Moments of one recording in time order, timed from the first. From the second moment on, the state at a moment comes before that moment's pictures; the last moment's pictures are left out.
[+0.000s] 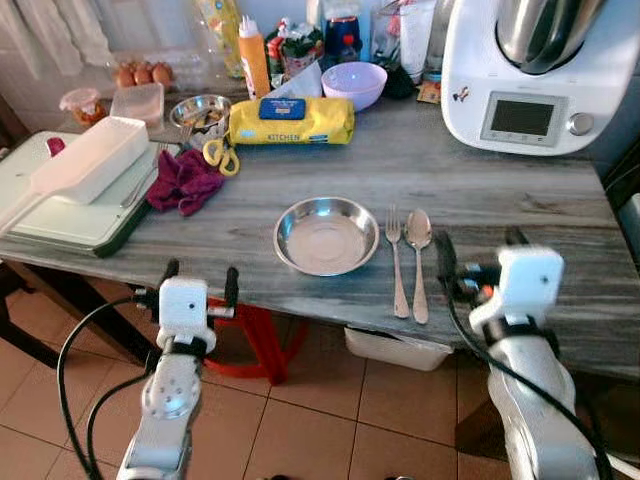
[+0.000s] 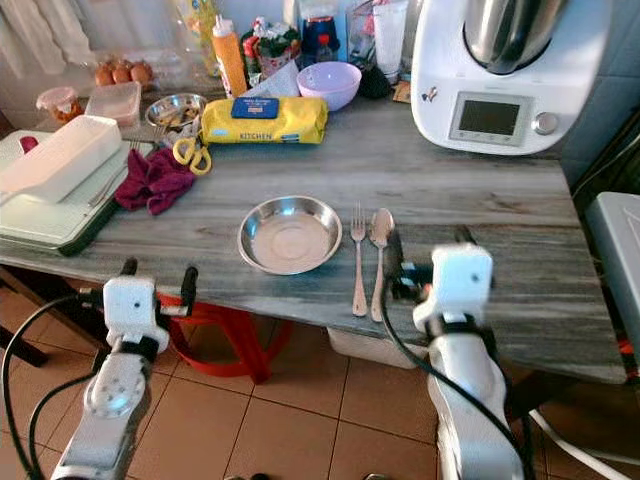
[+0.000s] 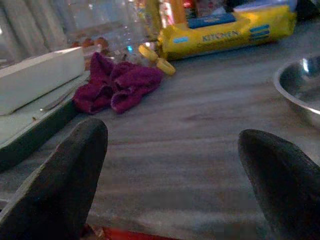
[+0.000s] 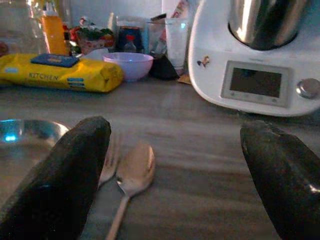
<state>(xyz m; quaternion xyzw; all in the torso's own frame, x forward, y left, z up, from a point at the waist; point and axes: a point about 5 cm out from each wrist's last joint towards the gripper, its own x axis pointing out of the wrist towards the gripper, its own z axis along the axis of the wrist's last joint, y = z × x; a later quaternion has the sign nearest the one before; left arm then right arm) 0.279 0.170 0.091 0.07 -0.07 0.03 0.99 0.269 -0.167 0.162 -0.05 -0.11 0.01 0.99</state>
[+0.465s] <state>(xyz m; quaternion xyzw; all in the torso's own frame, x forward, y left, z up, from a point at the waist) 0.283 0.170 0.095 0.07 -0.07 0.04 0.99 0.278 -0.163 0.161 -0.07 -0.11 0.02 0.99</state>
